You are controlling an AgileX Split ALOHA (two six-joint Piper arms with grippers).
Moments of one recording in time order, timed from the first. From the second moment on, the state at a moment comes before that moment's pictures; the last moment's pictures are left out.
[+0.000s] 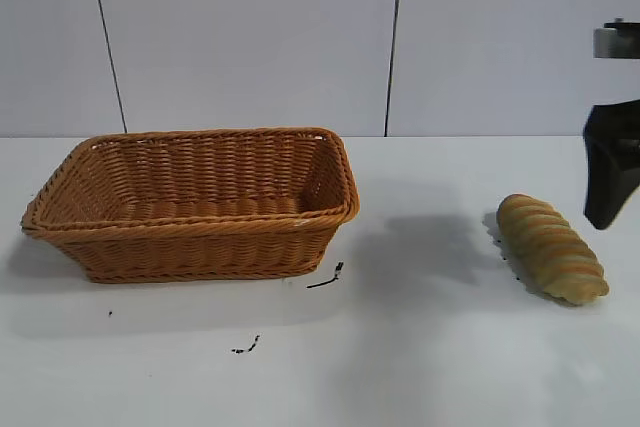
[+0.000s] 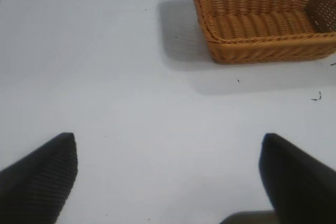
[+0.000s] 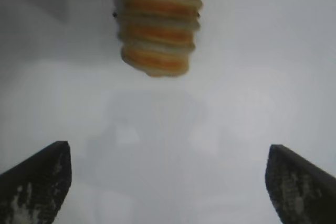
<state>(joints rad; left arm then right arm) 0.01 -0.01 -0.50 -0.02 1.06 0.04 0.05 1.87 -1.29 0.04 0.90 -0.06</state>
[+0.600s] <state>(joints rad) 0.01 -0.01 -0.50 -0.02 1.06 0.04 0.05 2.14 -1.48 0.05 0.84 -0.06</state>
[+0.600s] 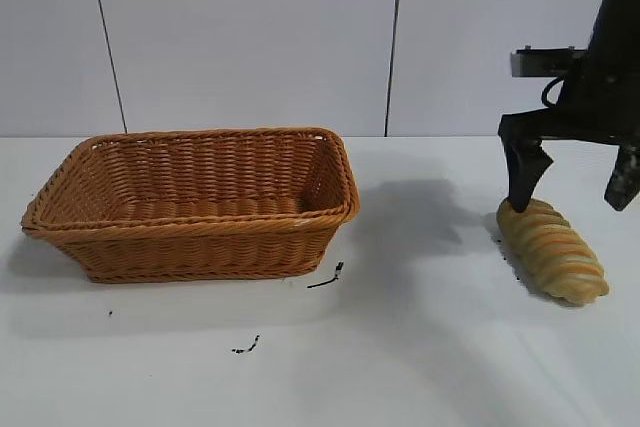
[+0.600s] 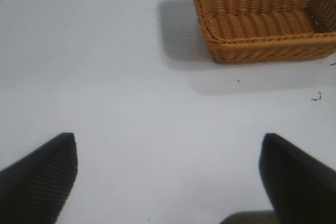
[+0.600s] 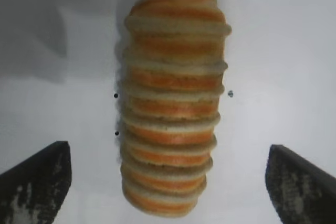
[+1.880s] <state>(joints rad) 0.01 -0.01 -0.50 -0.02 1.06 0.04 0.05 2.09 -1.61 0.04 1.05 -0.06</state>
